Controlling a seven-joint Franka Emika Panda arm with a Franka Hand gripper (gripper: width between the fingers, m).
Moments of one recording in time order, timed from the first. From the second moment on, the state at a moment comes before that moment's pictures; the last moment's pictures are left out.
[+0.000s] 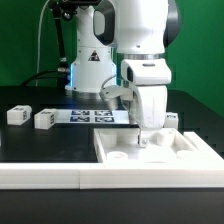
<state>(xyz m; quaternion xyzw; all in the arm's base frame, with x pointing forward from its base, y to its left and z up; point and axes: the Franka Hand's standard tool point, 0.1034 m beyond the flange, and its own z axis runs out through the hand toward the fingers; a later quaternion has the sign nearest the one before) 0.485 0.062 0.006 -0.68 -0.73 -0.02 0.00</state>
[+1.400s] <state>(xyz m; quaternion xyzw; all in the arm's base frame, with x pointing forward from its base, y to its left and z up) 0.460 0.076 0.049 -0.82 -0.57 -0.04 -0.01</state>
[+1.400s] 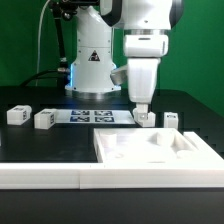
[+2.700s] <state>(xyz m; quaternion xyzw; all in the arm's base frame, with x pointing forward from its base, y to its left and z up) 0.429 0.132 0.032 -1.00 0.05 -0.03 0.06</state>
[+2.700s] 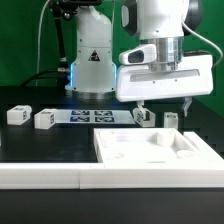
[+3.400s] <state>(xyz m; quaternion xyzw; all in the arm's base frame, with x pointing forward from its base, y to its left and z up) 0.424 0.150 0.030 -0.98 0.16 -0.02 0.07</state>
